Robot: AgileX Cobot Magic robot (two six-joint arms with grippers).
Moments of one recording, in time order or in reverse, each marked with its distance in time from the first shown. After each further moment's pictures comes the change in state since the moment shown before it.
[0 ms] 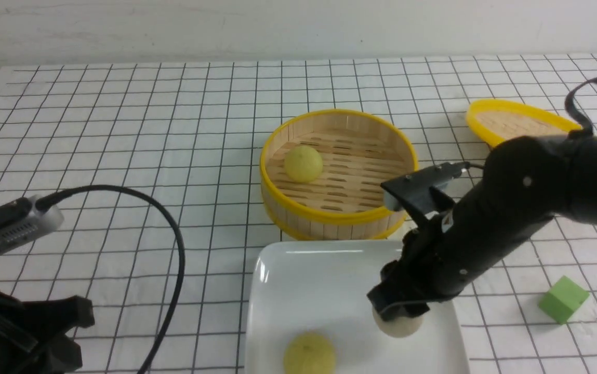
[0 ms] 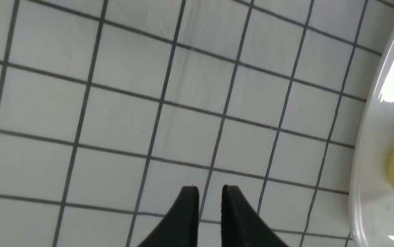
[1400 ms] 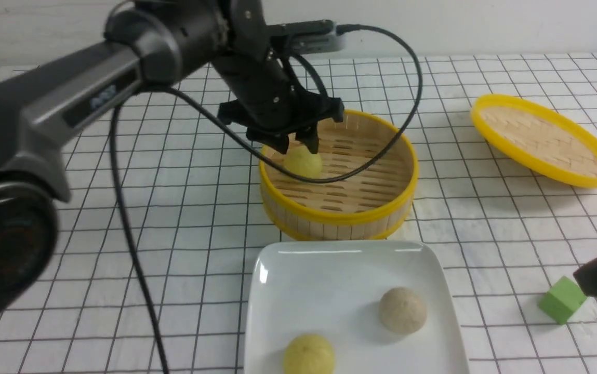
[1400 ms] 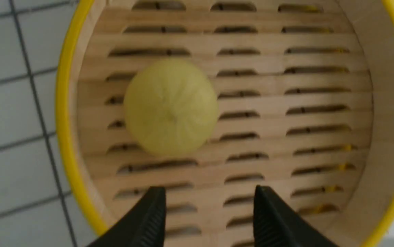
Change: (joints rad) right arm -0.229 -0.683 0.145 -0.204 0.347 0.006; left arm -0.472 1.144 -1.324 0.137 0.040 -0.020
